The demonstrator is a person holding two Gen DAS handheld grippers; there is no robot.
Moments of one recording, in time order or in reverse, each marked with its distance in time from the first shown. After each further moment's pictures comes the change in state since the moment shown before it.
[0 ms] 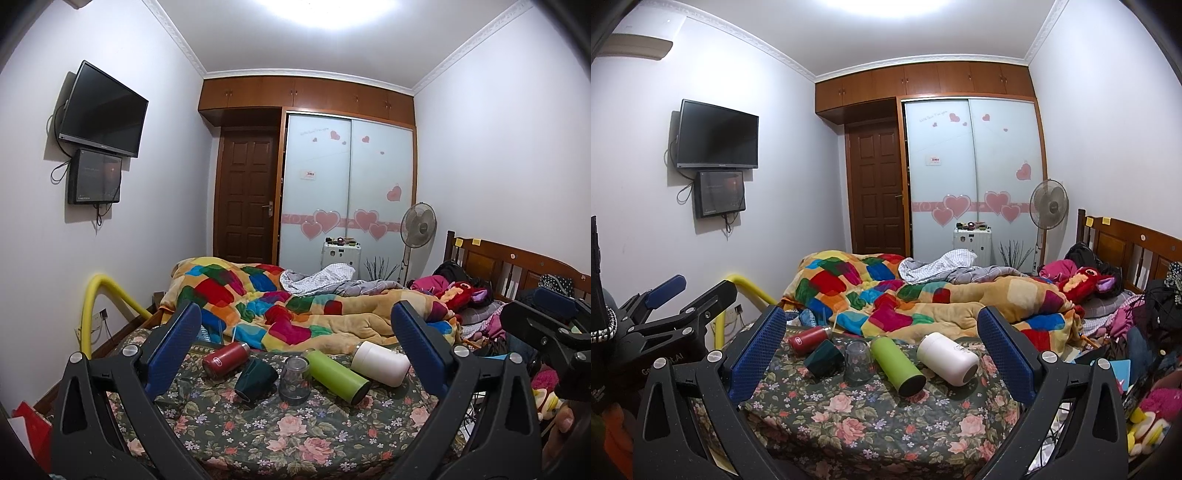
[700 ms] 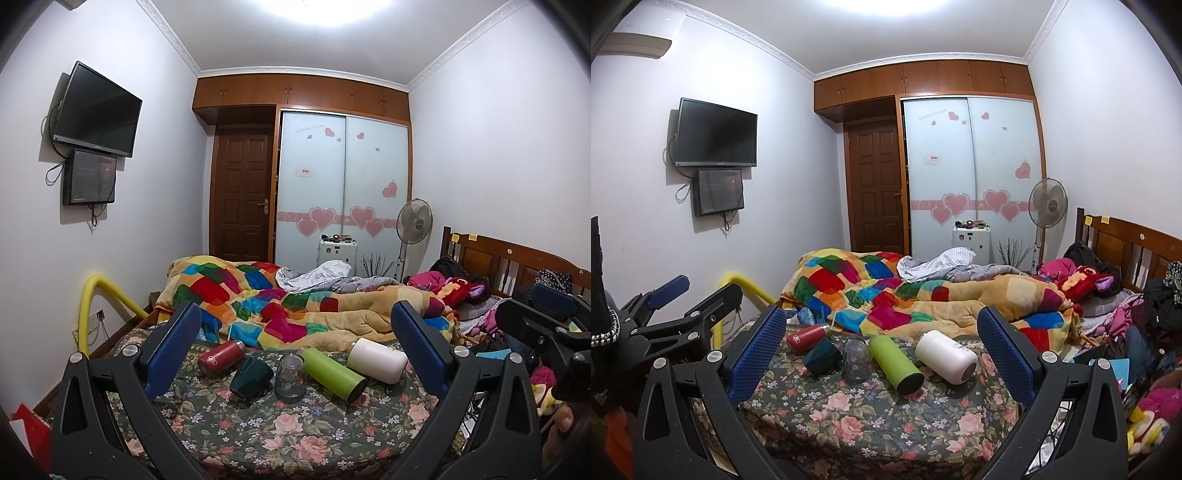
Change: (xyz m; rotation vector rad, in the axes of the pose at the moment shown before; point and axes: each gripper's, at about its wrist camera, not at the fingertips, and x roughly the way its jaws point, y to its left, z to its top) left arm 0.003 -0.002 -0.001 0.003 0.012 -0.015; right arm 0.002 -0.003 -0.002 0.000 0.008 -0.004
